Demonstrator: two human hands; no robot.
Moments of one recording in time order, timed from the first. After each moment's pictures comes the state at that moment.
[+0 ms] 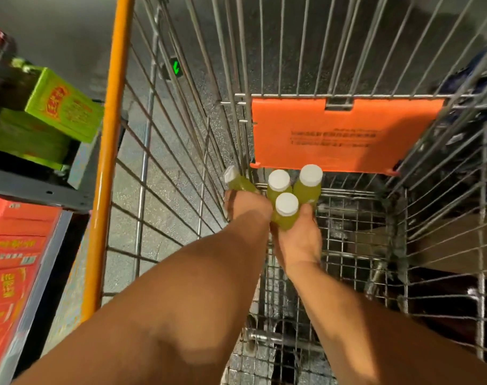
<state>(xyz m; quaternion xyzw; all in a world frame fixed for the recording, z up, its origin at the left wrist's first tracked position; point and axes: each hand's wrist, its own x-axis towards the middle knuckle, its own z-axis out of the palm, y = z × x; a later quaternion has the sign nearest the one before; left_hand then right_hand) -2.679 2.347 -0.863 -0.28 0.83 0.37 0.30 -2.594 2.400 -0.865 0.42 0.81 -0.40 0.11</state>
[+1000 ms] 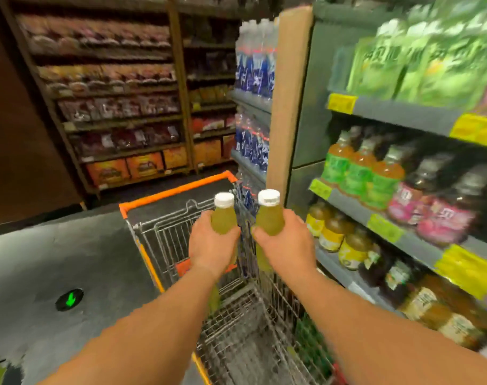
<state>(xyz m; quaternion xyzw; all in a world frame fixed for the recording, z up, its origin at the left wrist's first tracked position) -2.473 2.228 -0.335 0.30 0.79 0.53 0.09 -2.339 2.295 -0.322 0.48 0.75 -0.27 -0.37</state>
